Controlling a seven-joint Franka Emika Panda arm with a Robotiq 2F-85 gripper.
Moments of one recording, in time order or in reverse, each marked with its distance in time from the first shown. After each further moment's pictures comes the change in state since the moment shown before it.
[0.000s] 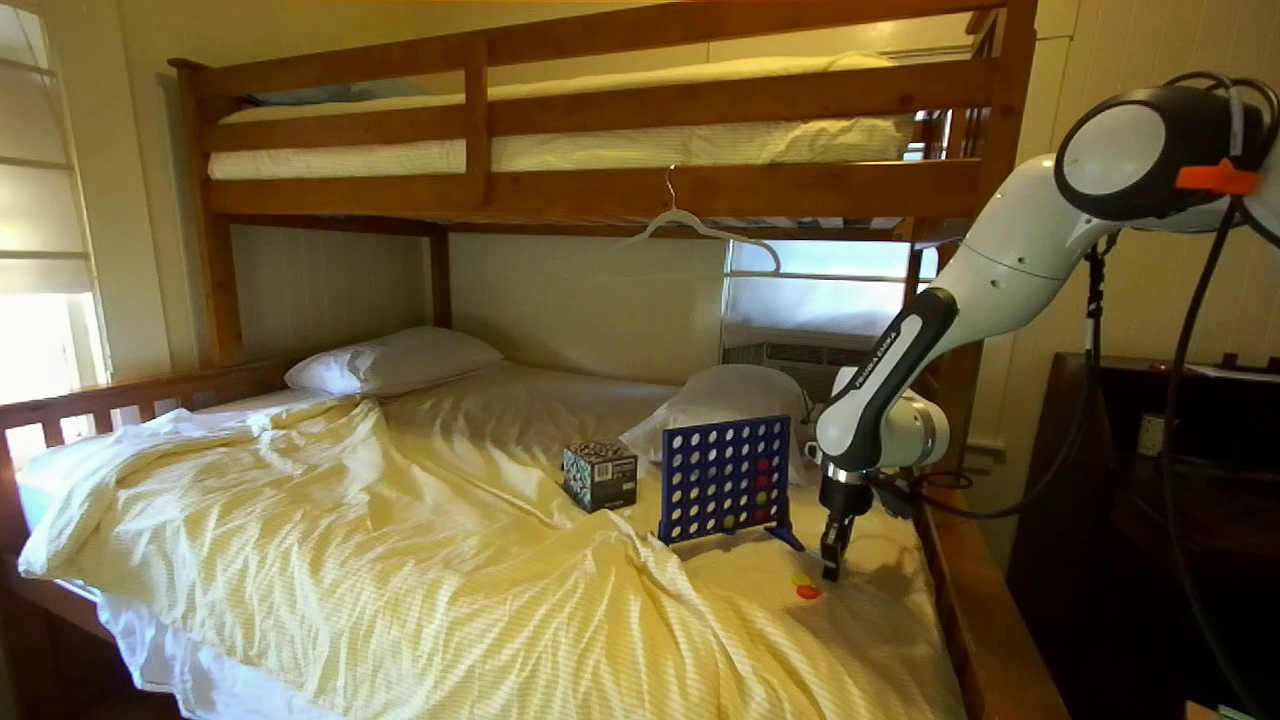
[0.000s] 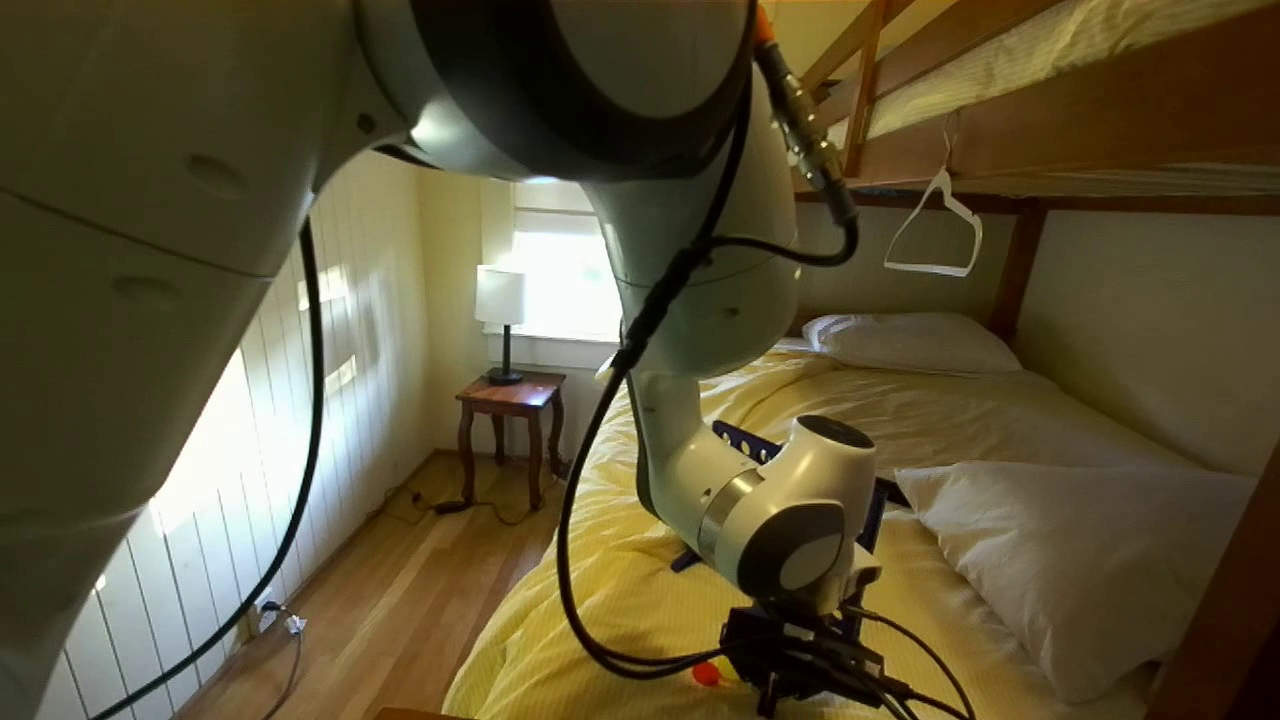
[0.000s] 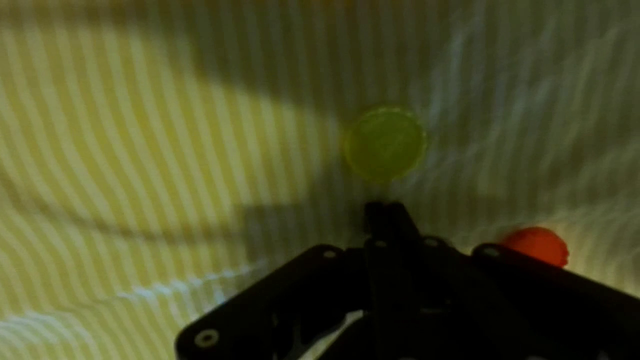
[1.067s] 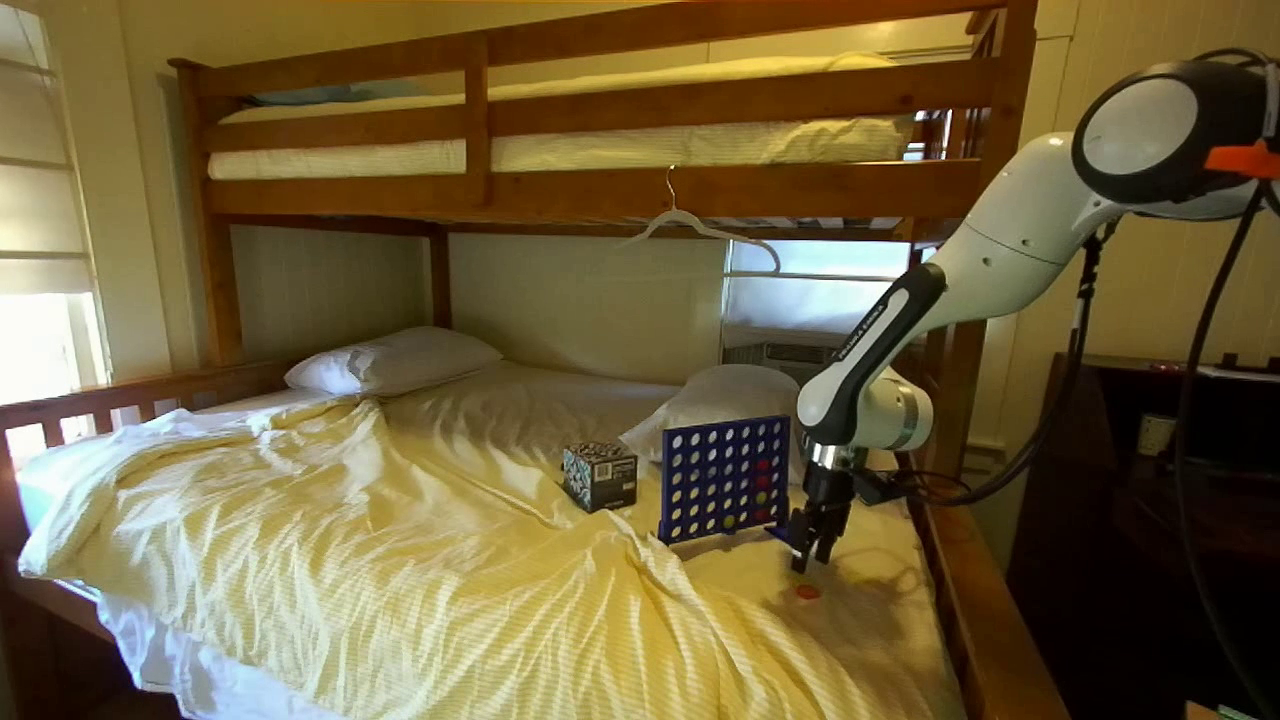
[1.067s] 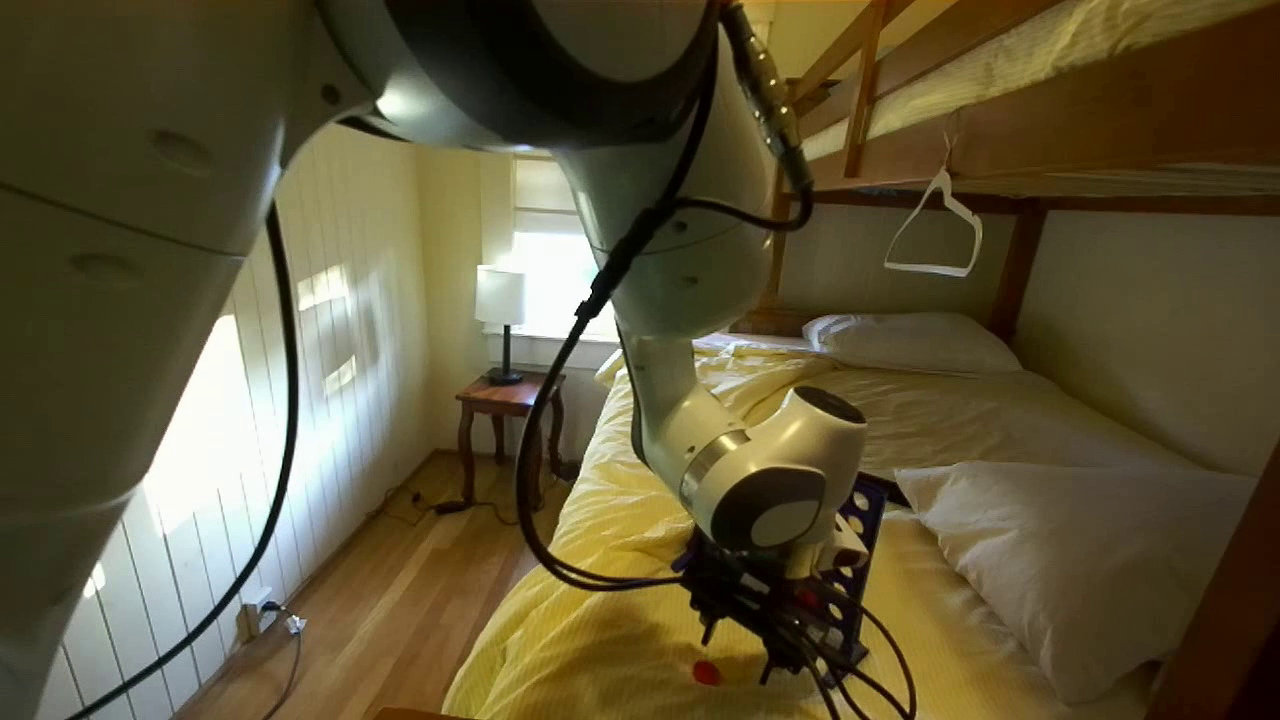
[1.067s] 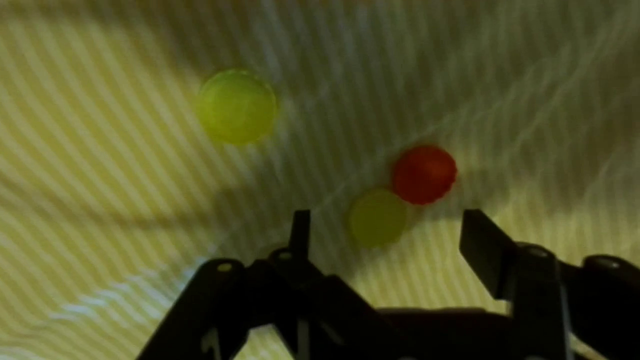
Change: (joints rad) arm 0.019 -0.050 0.046 0.007 0.176 -0.080 0.173
